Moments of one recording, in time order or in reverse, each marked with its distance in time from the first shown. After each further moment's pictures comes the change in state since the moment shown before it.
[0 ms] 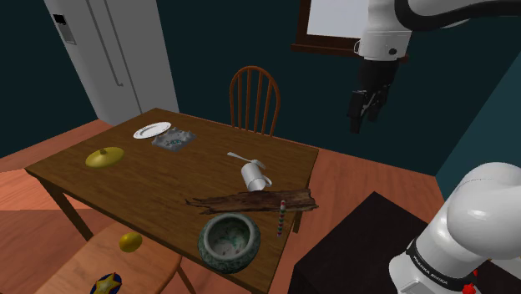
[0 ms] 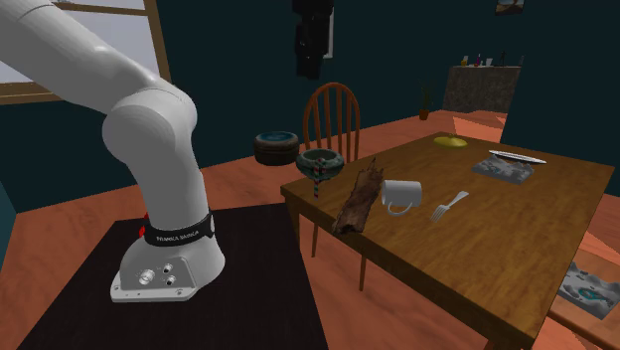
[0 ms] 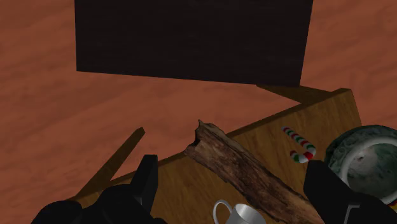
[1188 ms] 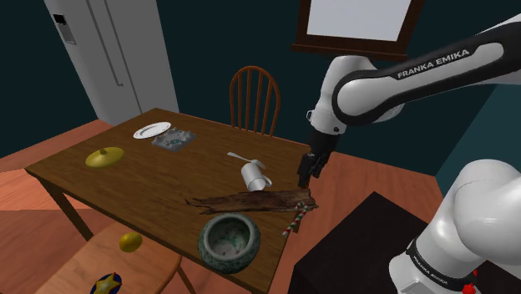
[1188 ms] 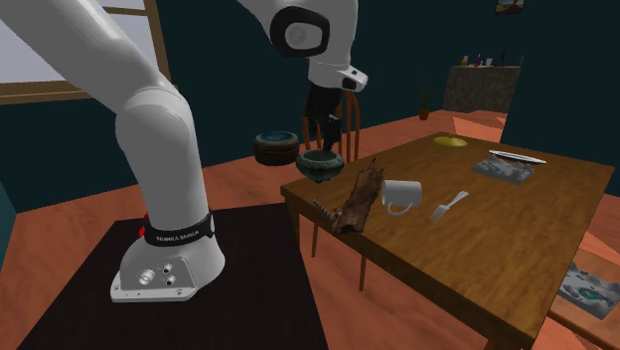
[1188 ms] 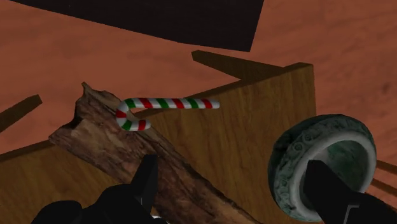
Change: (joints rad) arm 0.178 0.266 0.009 -0.313 0.307 0.662 -0.176
